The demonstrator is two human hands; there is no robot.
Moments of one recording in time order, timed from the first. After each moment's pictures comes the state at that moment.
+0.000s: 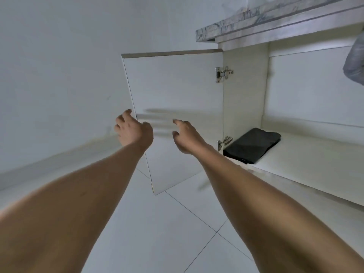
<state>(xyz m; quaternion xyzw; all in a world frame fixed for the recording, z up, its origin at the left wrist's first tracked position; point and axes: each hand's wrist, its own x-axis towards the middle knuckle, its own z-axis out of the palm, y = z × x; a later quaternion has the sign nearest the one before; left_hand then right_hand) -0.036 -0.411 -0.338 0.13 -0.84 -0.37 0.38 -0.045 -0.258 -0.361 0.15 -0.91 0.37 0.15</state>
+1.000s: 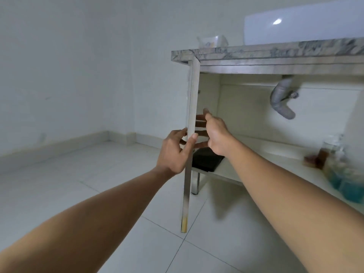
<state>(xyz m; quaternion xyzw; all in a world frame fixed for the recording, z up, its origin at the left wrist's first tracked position) 0.000 -0.328 -0.375 -0.33 -0.78 -0.48 0.24 0.039 -0.203 -0.294 -0.08 -0.69 0.69 0.18</state>
